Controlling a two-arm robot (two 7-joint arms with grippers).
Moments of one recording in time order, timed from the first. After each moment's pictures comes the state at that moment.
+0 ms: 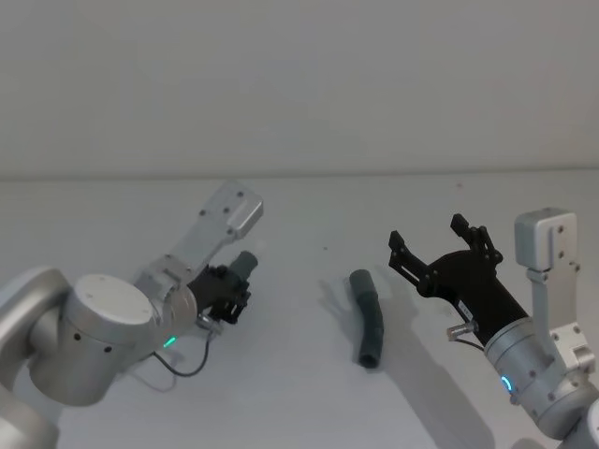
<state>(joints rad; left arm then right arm) -0.48 0.32 0.65 -1.63 -0.18 0.79 -0.11 -0.01 0.34 -0.23 -1.77 0.29 0.03 0.07</state>
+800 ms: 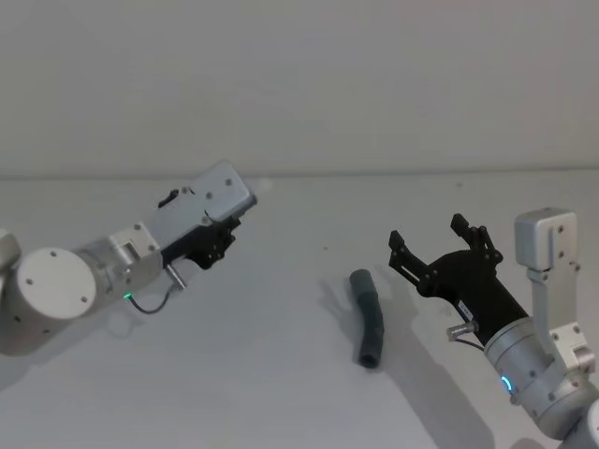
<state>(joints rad) -0.63 0.47 0.76 -1.52 -0.02 0.33 -0.26 -0.01 0.34 -0.23 -1.77 0.29 0.03 0.07</state>
